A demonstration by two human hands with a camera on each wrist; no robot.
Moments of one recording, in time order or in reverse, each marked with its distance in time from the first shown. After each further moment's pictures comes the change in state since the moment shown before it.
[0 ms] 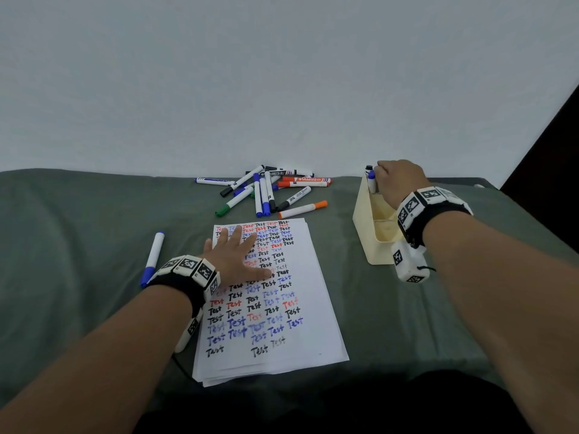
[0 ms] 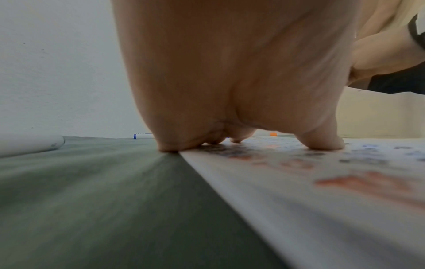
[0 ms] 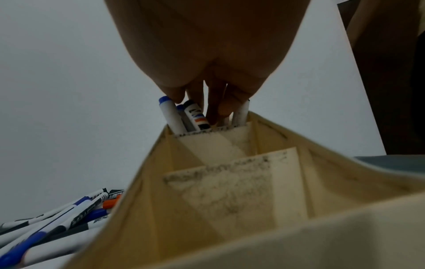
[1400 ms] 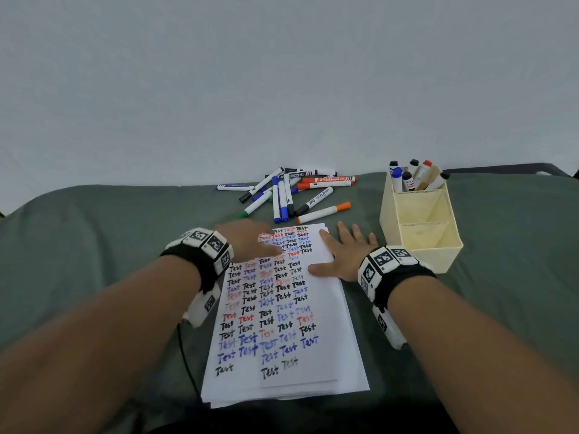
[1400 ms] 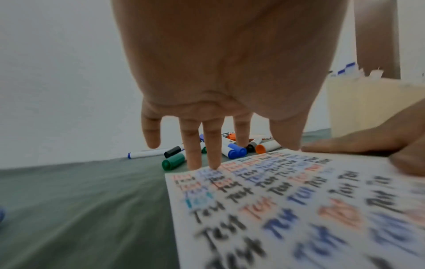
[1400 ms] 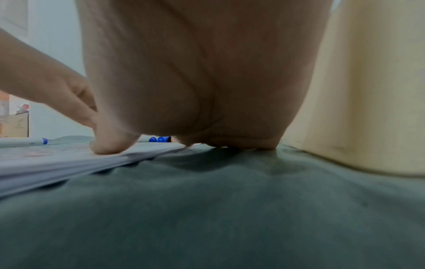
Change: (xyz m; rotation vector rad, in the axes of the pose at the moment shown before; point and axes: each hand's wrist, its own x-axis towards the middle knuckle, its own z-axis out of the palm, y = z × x) left_hand 0.015 0.008 -0.063 0.084 0.099 -0.013; right_hand -0.057 -0.065 0.126 -0.131 -0.681 -0.221
